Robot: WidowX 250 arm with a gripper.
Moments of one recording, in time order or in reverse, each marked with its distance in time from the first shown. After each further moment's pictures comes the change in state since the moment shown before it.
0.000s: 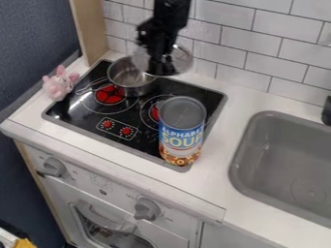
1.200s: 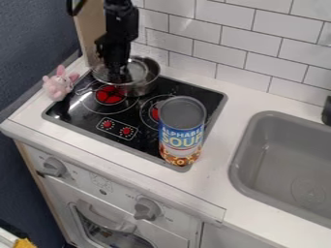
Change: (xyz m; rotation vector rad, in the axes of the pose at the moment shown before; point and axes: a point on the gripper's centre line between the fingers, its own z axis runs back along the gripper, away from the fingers) arm -0.064 -0.029 -0.064 -0.108 -0.129 0.255
